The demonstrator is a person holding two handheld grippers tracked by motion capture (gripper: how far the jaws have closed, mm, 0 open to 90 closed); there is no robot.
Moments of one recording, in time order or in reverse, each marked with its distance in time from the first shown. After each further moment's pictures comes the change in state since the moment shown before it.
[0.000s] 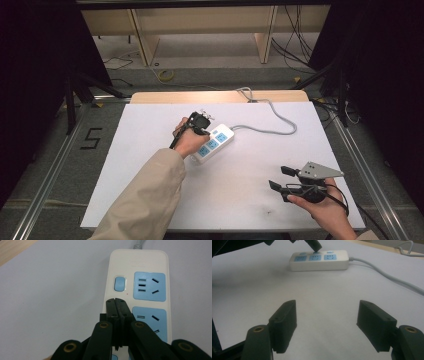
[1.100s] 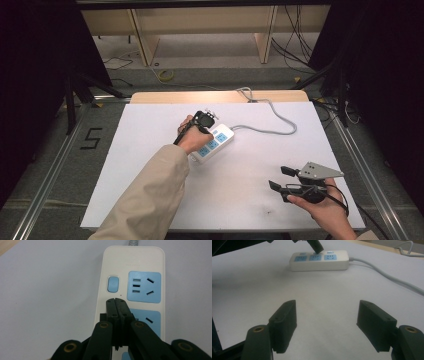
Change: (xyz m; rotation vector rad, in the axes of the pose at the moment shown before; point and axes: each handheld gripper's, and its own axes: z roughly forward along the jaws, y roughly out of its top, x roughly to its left) left arm -0.008 0.013 0.005 0.085 0.005 0.016; right arm 0.001 0.000 0.000 -0.002 -0.001 -0.001
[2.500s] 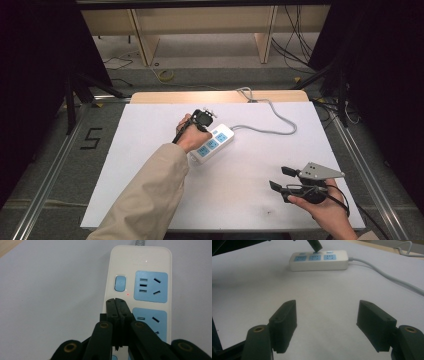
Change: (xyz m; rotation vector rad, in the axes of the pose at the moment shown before) left arm 0.009 -0.001 -0.002 0.001 -0.009 -0.030; right arm 0.000 -0.001 -0.002 0.000 -0.004 -0.002
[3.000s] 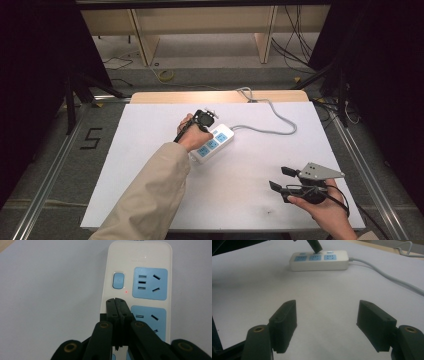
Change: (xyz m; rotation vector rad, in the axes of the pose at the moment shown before) left arm -0.005 0.004 0.002 0.041 0.017 0.021; right arm 0.001 0.000 0.000 0.003 0.001 -0.002
